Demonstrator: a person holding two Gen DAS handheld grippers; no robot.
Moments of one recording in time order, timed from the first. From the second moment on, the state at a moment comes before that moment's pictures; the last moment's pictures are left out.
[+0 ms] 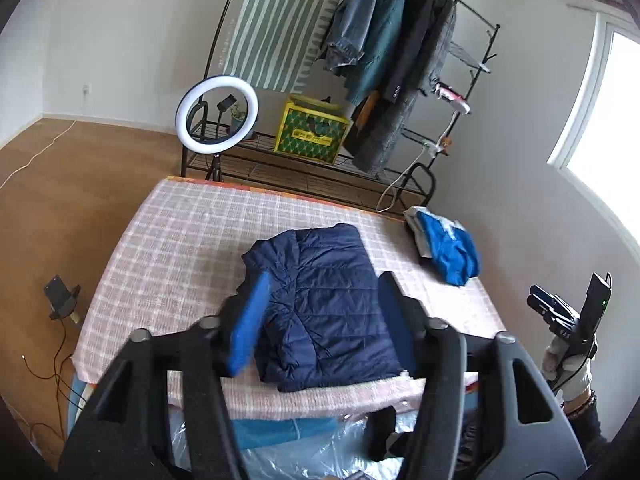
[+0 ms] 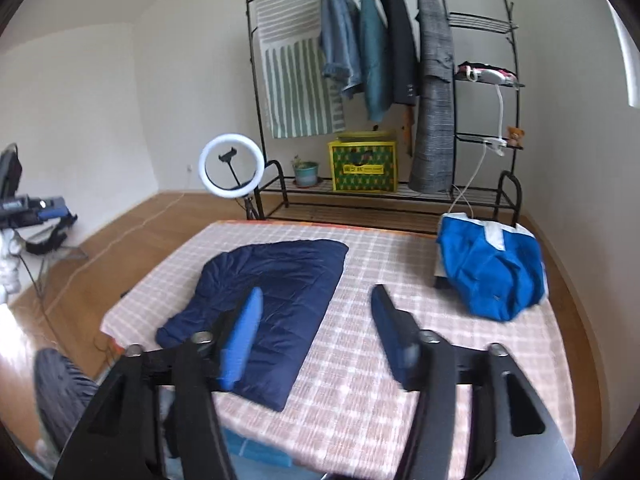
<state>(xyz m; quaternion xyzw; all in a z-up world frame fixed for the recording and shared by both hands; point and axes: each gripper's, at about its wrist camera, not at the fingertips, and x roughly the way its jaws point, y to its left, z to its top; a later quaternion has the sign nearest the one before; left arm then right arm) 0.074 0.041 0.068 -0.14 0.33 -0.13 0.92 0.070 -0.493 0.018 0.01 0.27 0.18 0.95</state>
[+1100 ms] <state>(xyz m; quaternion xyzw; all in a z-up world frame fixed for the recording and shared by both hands) 0.233 -0.013 -0.220 -0.12 0.51 -0.11 0.85 0.287 -0.358 -0.202 -0.05 0.47 0.20 0.86</state>
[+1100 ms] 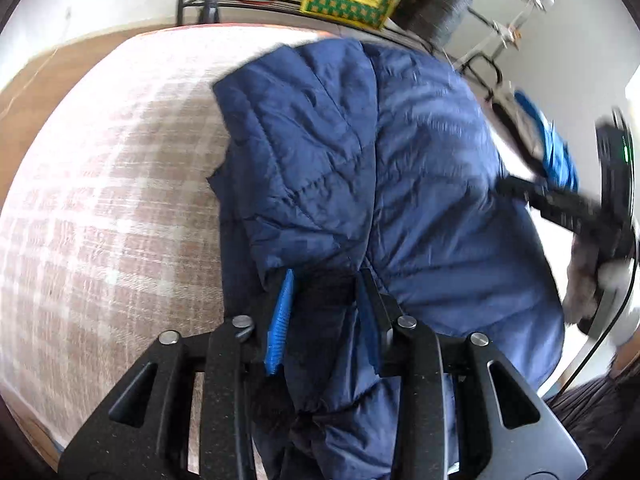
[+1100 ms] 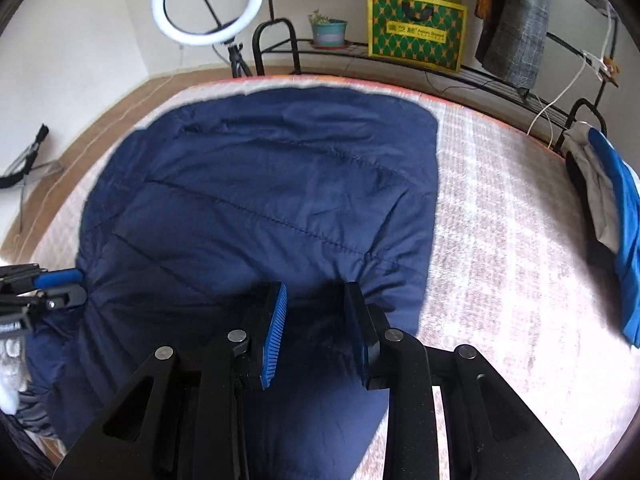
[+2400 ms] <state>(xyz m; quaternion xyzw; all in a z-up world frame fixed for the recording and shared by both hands) 0.345 0.031 -0.256 -0.31 0.53 -0.17 0.77 0.329 -0.411 -0.267 0.24 0.53 0.28 0.76</state>
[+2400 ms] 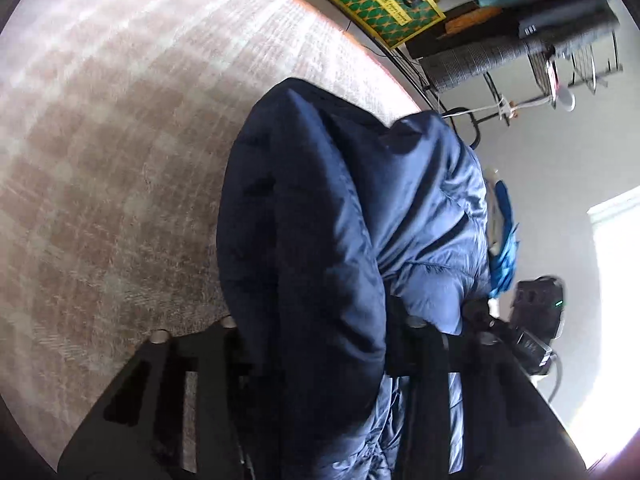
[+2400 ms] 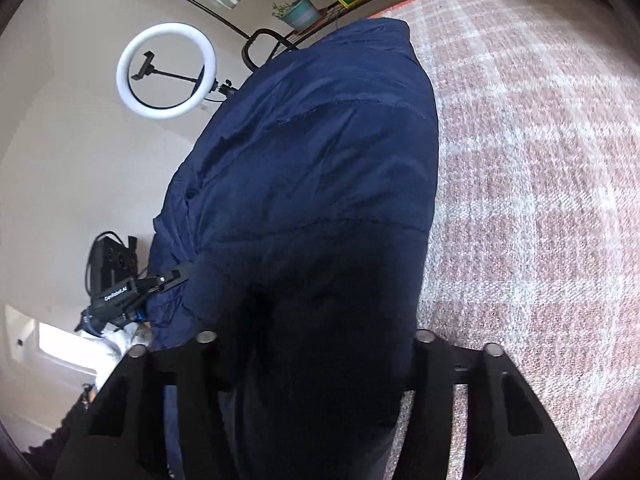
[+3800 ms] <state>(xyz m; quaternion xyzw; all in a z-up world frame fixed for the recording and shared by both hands) 0.264 -0.305 -0.073 -0.03 0.34 -0.34 0.87 0.213 -0.564 -0.070 0.00 0.35 0.11 0.93</state>
